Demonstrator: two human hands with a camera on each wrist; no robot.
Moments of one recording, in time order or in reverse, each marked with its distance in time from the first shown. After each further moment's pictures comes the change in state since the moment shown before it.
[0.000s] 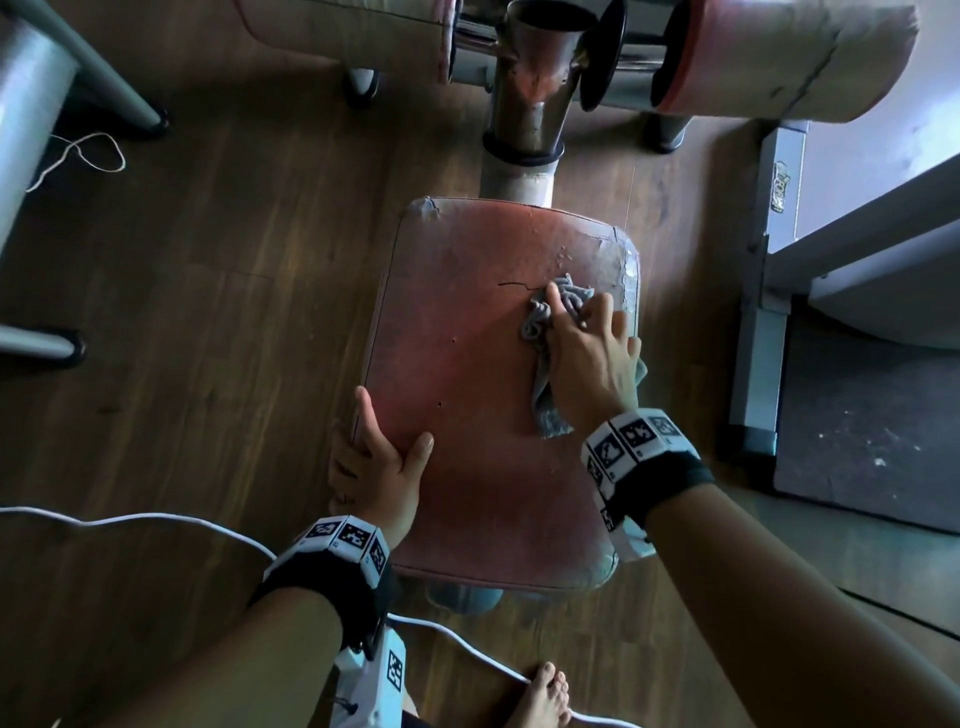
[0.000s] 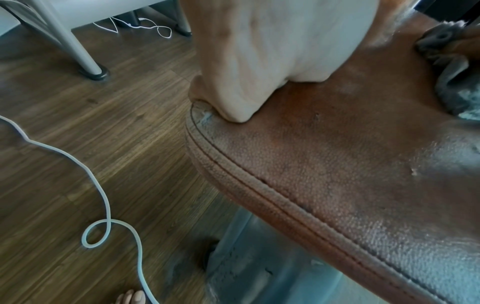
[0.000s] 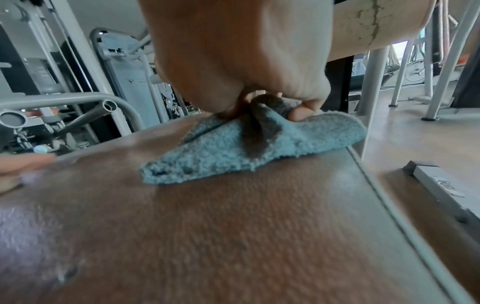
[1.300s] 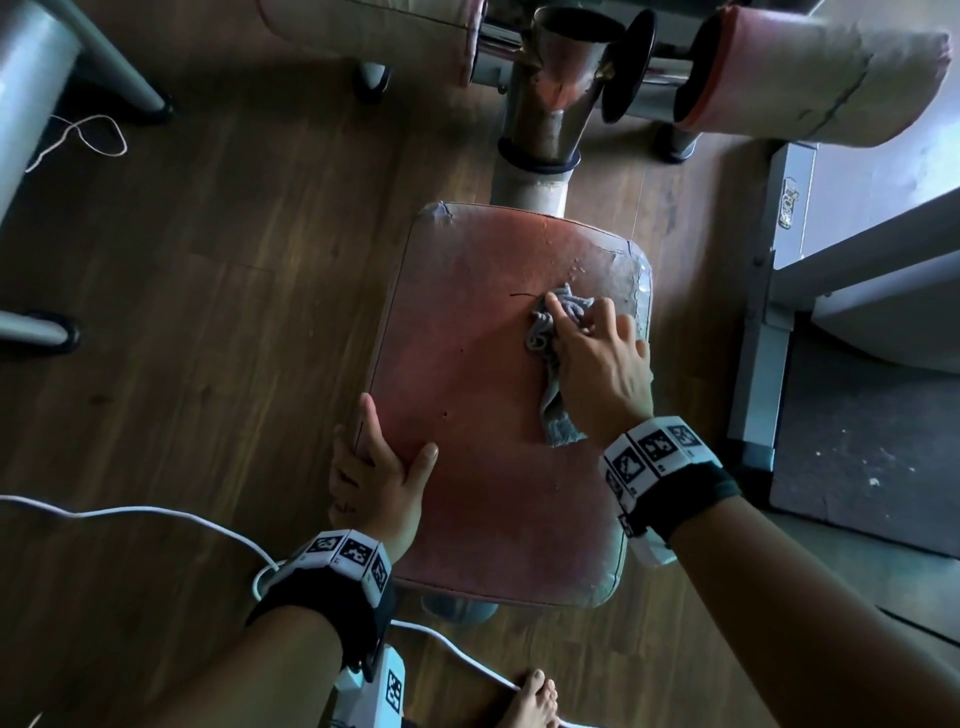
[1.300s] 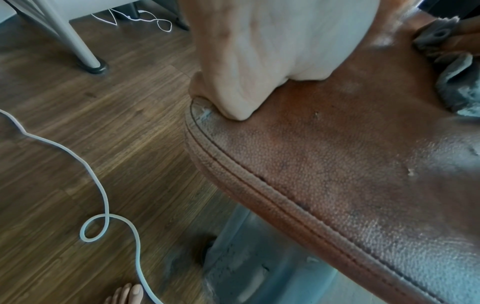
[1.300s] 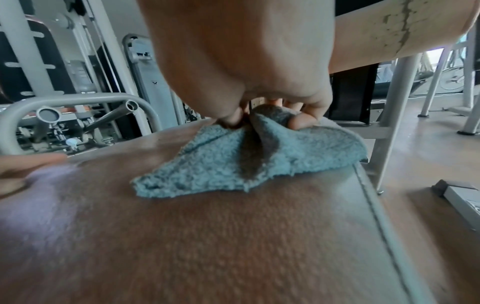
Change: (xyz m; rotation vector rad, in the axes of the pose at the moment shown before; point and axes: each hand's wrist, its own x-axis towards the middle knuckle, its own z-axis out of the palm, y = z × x) left_hand -0.003 0.002 -0.003 0.055 -0.026 -0.060; right_hand 0.012 0.002 -0.005 -0.081 -0.020 -0.089
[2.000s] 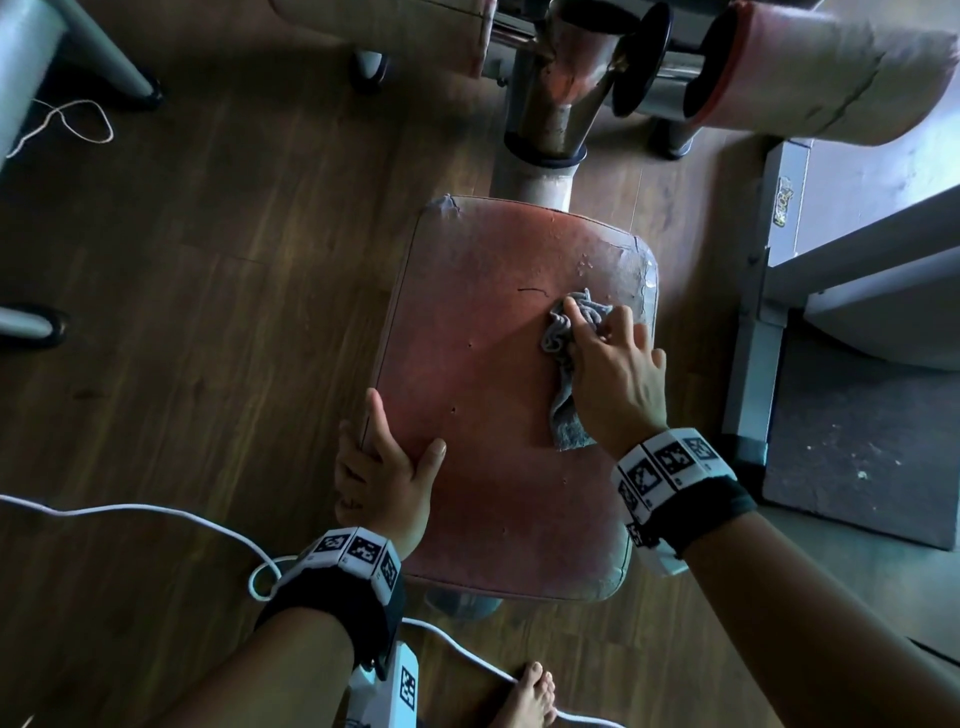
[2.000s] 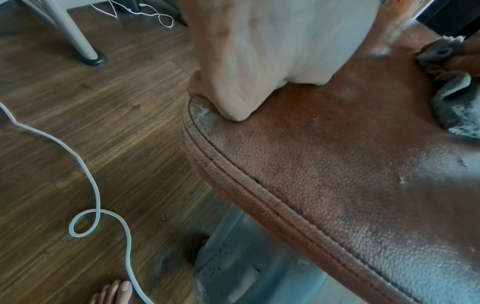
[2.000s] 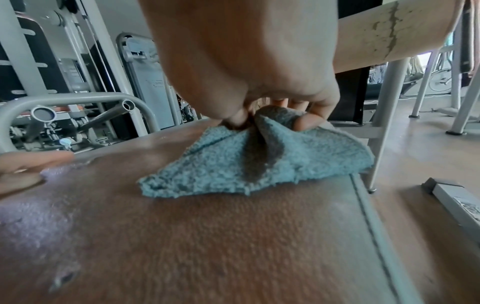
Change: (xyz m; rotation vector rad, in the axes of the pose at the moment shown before) left_hand 0.000 -0.001 0.001 0.017 -0.016 -0.009; right_hand -0.013 -0.003 -0.007 0.007 -0.033 0.082
